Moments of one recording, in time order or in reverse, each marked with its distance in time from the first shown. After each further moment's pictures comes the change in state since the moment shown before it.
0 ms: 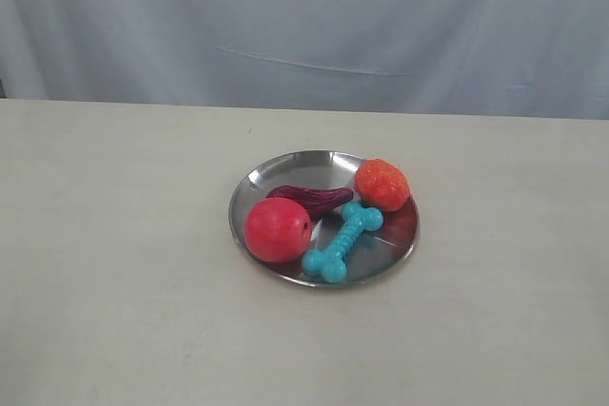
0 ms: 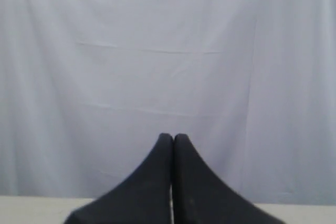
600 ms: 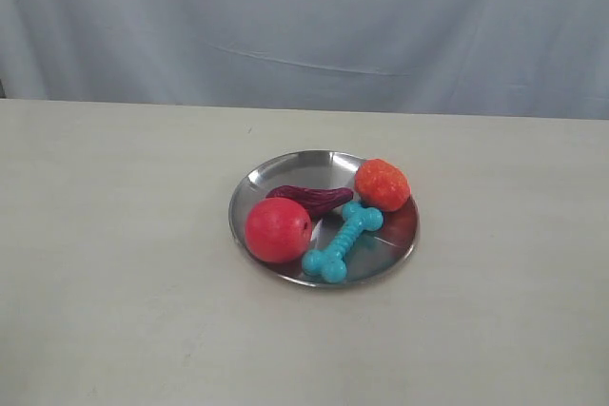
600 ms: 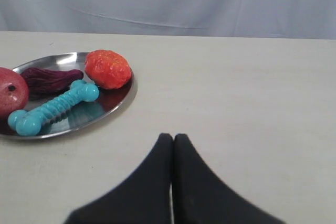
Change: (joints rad) left arm 0.000 0.000 0.000 0.000 0.000 0.000; right arm 0.000 0.000 0.000 0.000 0.537 -0.029
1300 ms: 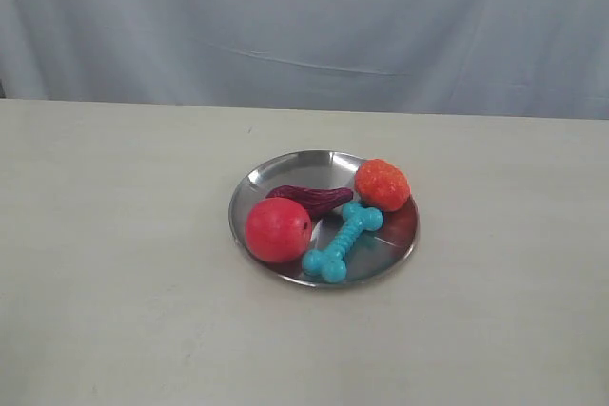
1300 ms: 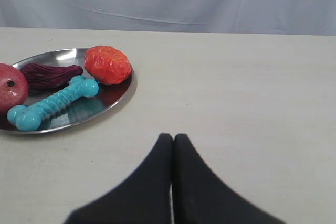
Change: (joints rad) left arm 0.000 0.000 0.000 0.000 0.000 0.000; right arm 0.000 0.000 0.000 0.000 0.018 0.000
